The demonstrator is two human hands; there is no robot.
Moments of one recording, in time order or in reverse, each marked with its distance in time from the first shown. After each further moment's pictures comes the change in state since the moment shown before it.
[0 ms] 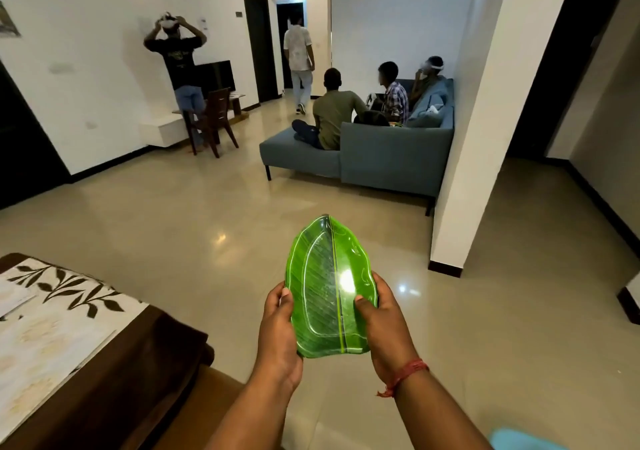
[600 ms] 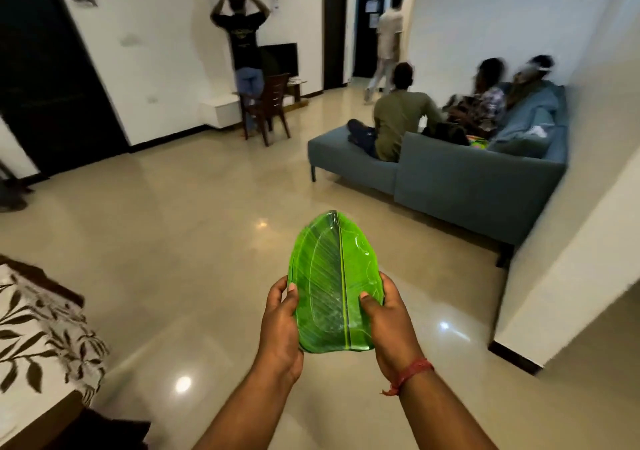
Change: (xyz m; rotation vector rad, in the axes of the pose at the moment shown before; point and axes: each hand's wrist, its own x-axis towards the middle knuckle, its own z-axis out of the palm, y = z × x) left_hand 0.376 0.024 0.153 -0.066 0.203 0.065; right_hand 0.432 -0.017 0.049 -0.052 -0.198 0.054
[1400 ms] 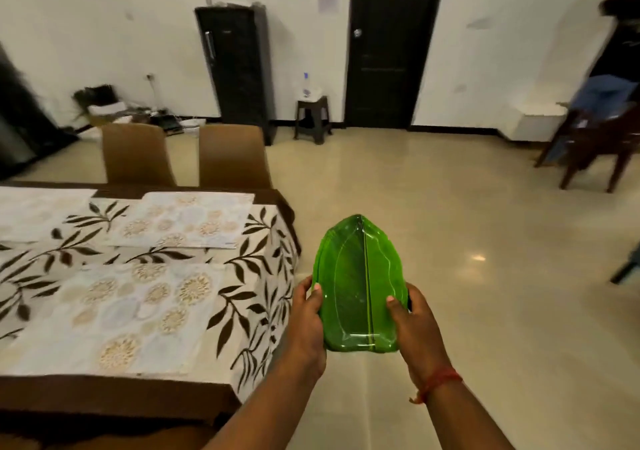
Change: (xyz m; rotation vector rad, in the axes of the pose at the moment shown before) left_hand 0.280 0.174 -0.236 -0.306 0.778 0.330; right_hand 0.239 0.052 0.443 -0.346 -0.898 -0.013
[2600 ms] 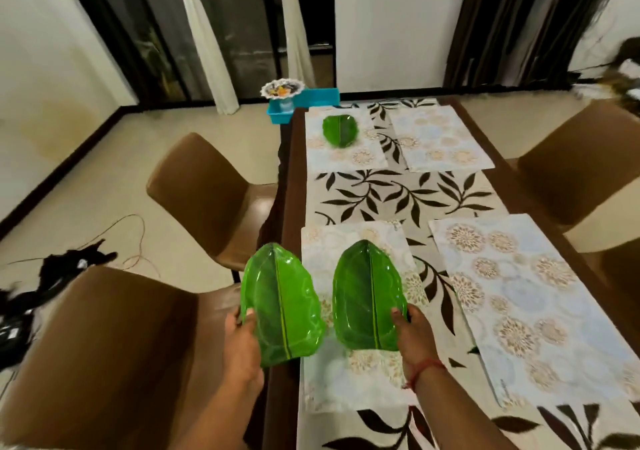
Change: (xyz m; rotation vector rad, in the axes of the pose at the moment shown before) left_hand 0.080 0.088 -0.291 -0.565 1.715 0.442; right_hand 0.172 0.071 0.543 -0.420 -1.405 0.065
